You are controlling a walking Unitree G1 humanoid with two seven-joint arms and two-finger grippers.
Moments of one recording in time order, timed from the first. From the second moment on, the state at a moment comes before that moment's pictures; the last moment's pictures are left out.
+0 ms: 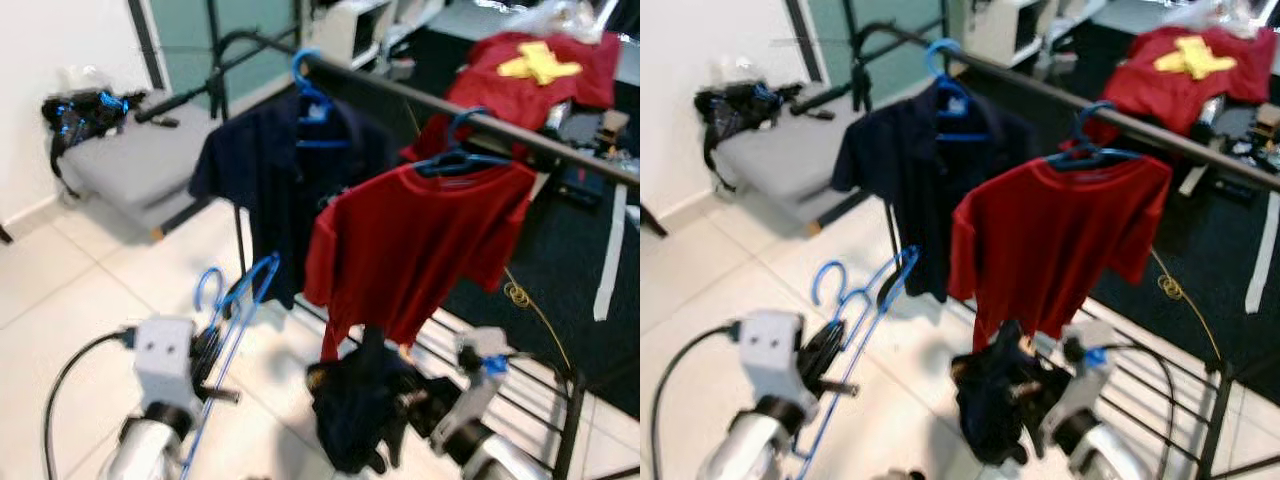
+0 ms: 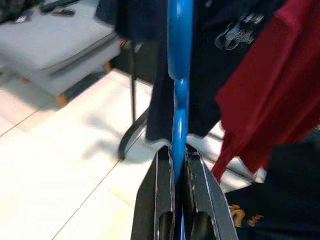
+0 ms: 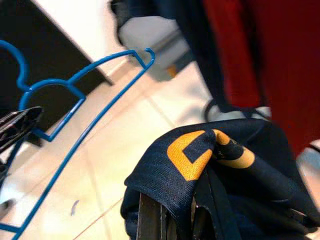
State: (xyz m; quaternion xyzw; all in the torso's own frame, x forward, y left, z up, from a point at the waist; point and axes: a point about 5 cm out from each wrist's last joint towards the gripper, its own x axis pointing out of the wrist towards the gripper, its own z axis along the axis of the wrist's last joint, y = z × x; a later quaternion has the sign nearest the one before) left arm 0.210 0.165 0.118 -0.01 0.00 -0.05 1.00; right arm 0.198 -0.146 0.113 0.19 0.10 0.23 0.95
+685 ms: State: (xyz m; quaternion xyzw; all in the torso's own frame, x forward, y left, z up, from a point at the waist) left arm 0.216 0.167 0.122 -0.04 0.00 -0.08 1.00; right arm 0.201 -0.144 0.119 0.20 0.08 0.24 0.95
